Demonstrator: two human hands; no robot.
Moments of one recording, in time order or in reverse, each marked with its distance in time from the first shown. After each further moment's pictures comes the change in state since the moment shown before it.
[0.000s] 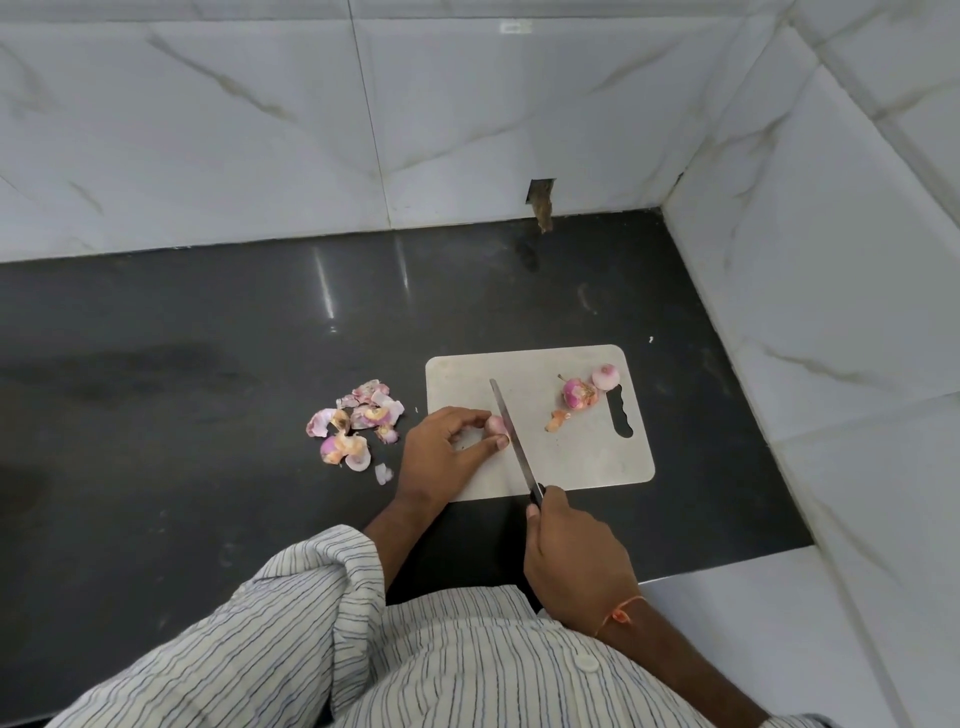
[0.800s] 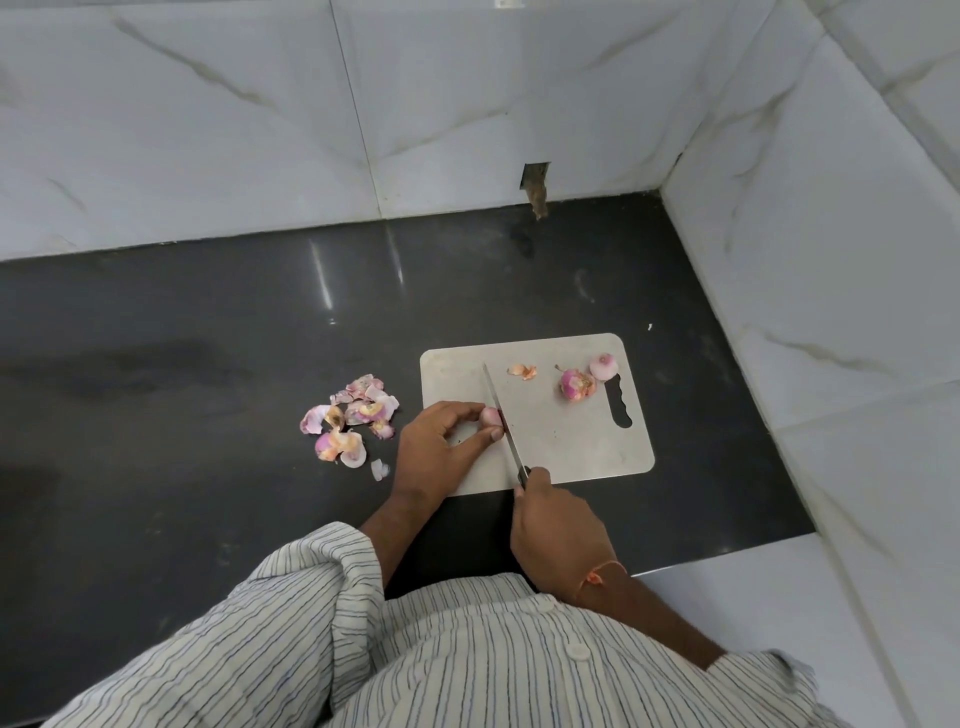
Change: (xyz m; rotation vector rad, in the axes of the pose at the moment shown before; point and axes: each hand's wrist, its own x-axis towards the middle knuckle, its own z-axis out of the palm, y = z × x) left_hand 0.001 -0.002 0.002 0.008 0.022 0.021; right_hand 0.027 -0.005 0.008 0.073 -0.074 0.025
